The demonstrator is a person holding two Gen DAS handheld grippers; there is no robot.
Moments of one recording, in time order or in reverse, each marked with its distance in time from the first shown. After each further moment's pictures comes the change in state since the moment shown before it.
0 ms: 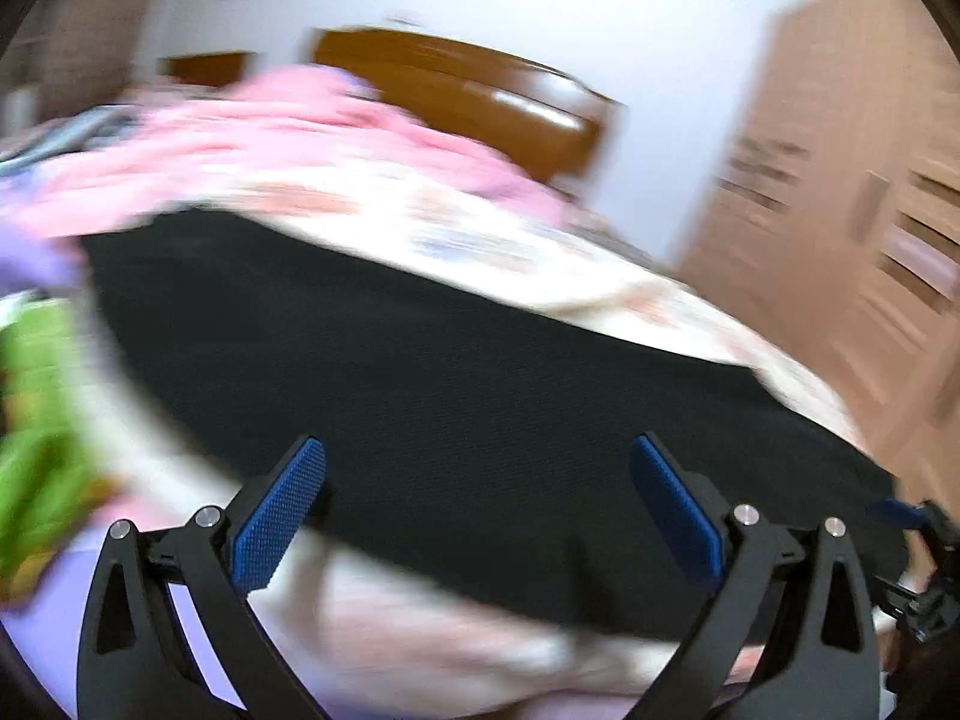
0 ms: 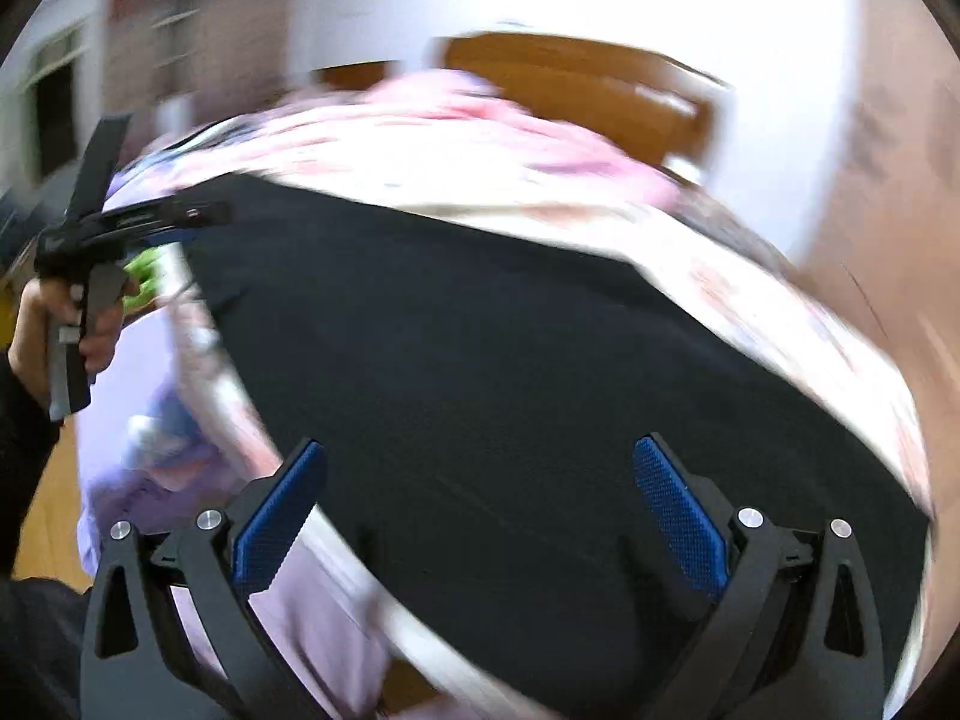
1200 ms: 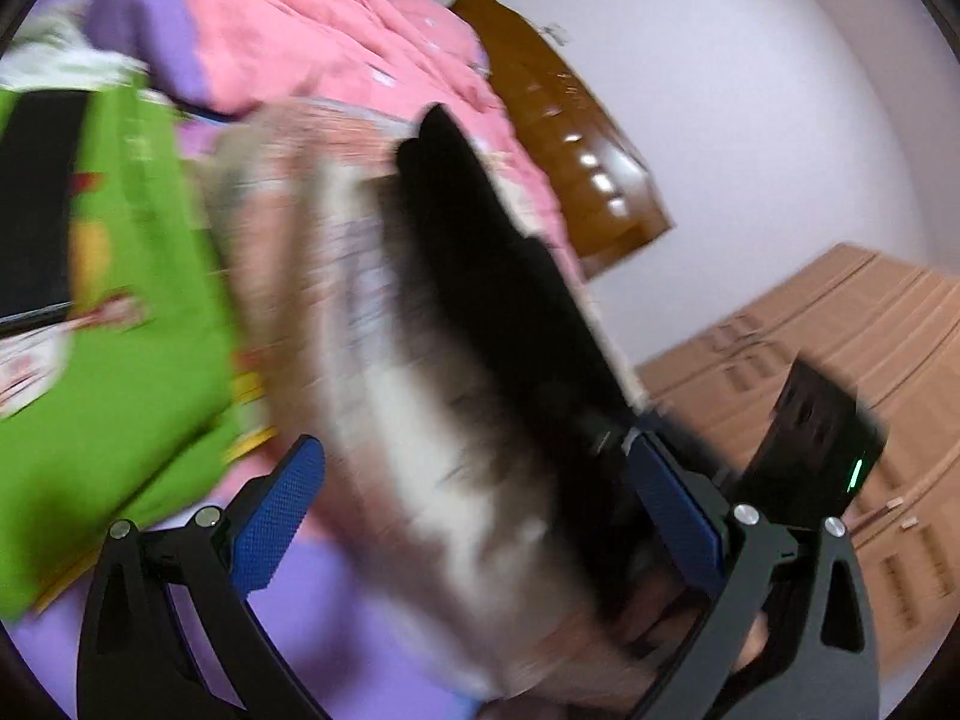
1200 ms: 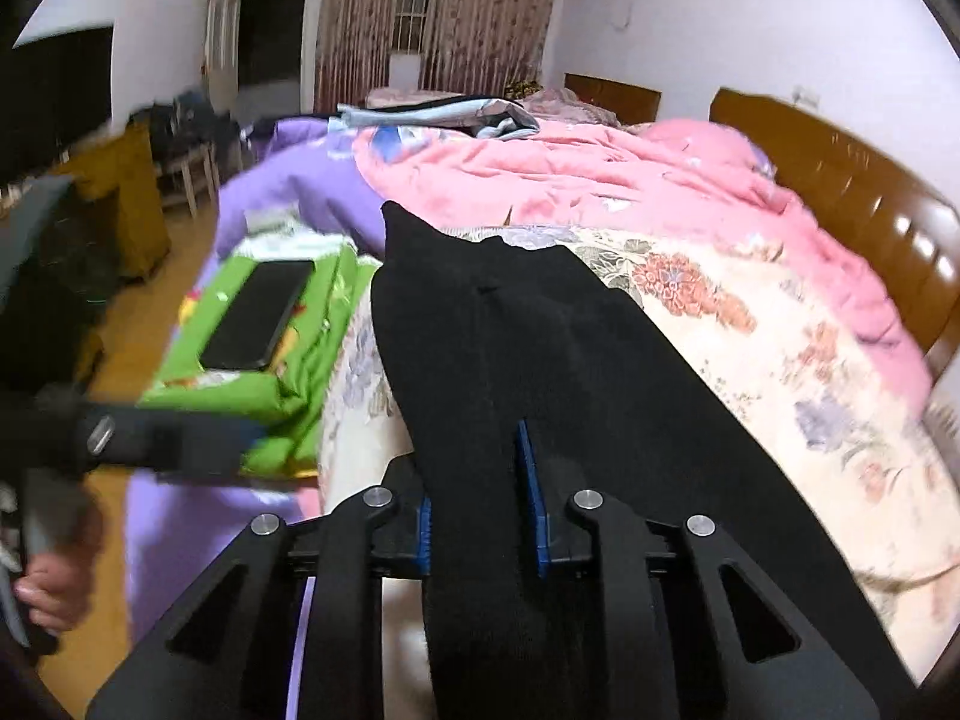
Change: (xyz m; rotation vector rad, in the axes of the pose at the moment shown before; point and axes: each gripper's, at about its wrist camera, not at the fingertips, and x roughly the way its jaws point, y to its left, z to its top) left arm 0.020 0.185 0.018 -0.542 0.057 -0.349; right arm 0.213 0.209 0.199 -0.256 -0.043 0.373
